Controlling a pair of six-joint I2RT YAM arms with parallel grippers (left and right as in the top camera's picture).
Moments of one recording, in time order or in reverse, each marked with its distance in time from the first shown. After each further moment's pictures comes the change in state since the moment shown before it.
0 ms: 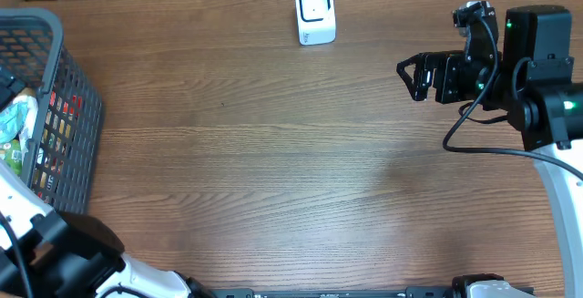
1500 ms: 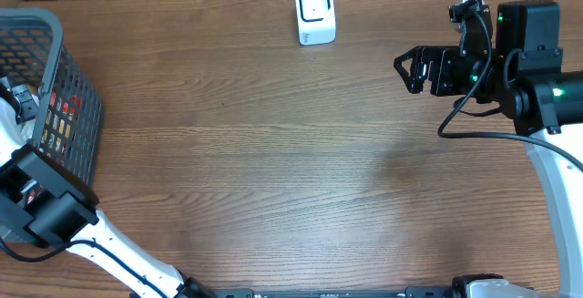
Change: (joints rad) left arm -0.009 0.439 0.007 0.365 -0.174 0.402; right arm 0.000 0.048 0.000 0.027 0.000 0.044
